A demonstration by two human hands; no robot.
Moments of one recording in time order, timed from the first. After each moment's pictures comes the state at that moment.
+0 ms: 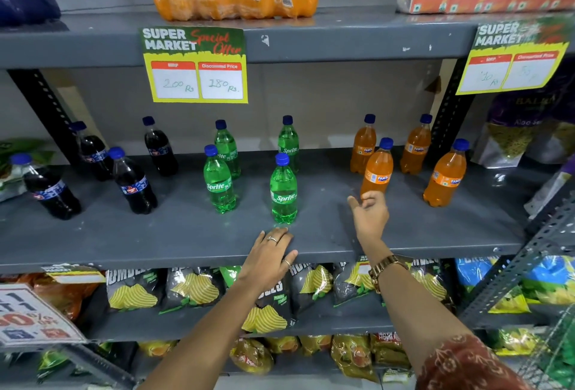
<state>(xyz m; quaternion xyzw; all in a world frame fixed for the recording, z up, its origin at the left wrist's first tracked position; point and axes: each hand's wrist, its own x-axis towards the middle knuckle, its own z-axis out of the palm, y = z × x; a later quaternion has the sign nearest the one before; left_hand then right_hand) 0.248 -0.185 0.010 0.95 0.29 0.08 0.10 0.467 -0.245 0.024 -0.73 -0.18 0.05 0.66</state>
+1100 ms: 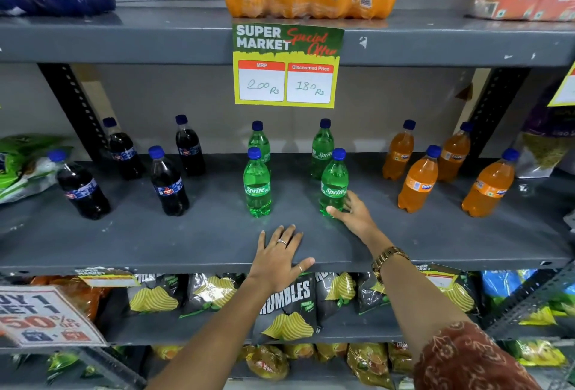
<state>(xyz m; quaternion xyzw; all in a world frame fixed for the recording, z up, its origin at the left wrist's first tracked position) 0.202 -0.135 0.006 0.94 0.31 0.03 0.09 0.415 -0.178 0.027 -0.70 -0.40 0.27 0.53</state>
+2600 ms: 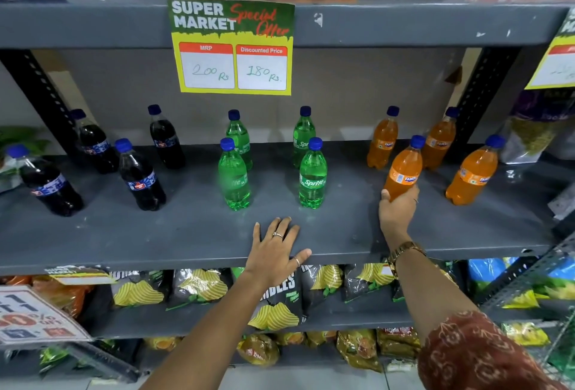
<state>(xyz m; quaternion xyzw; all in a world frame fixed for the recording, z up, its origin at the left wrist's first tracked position) 0.232 -0.156 0.009 0.95 0.31 0.03 0.08 0.490 -0.227 0.020 -0.80 -0.11 0.03 0.59</state>
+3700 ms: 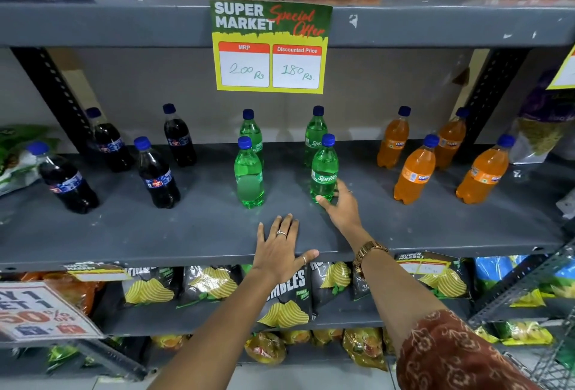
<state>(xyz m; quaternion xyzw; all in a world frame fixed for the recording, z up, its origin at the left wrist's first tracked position) 0.216 -0.151 0.017 0.93 0.34 0.01 0.10 0.397 -0.169 0.018 -0.77 -0.38 0.14 0.49</state>
